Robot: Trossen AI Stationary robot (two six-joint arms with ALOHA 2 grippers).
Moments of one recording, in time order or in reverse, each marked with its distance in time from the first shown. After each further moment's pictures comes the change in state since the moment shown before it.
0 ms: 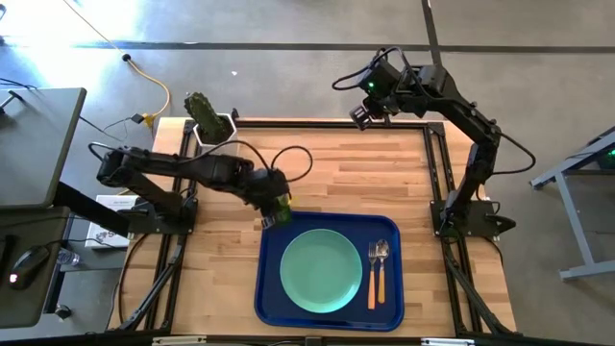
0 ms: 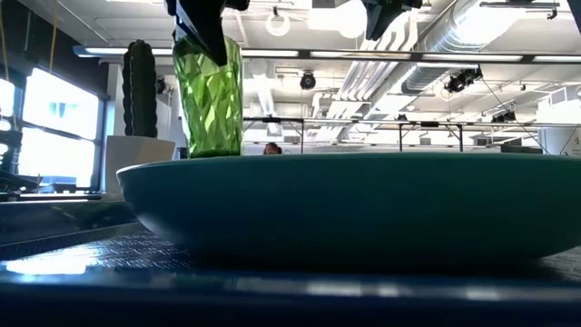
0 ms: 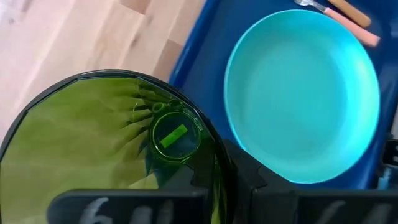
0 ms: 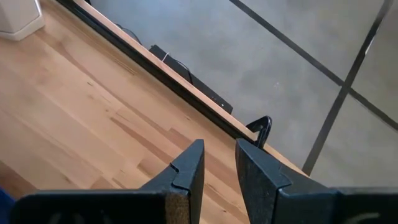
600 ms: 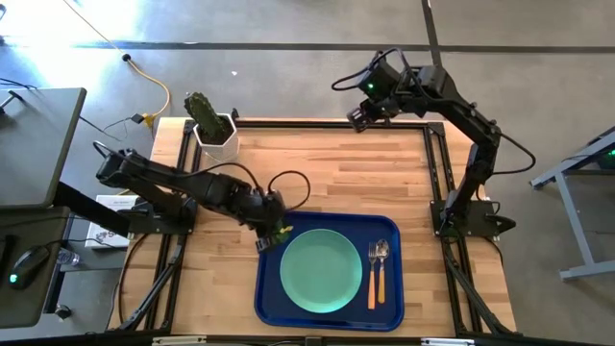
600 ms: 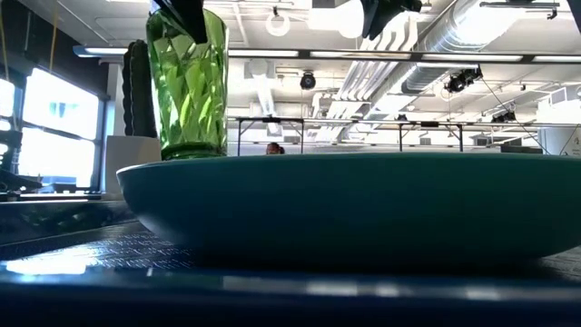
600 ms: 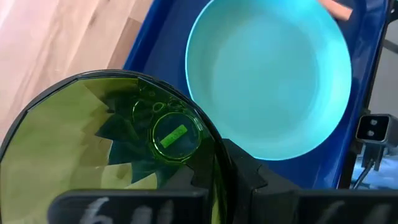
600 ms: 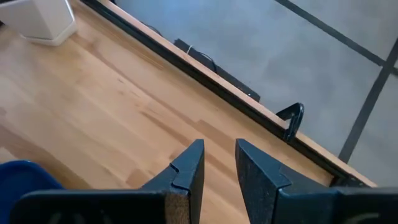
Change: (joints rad) left arm -0.173 0.007 0.000 -0.002 -0.055 -0.129; right arm 0.010 0.000 0.000 0.000 -0.105 0.098
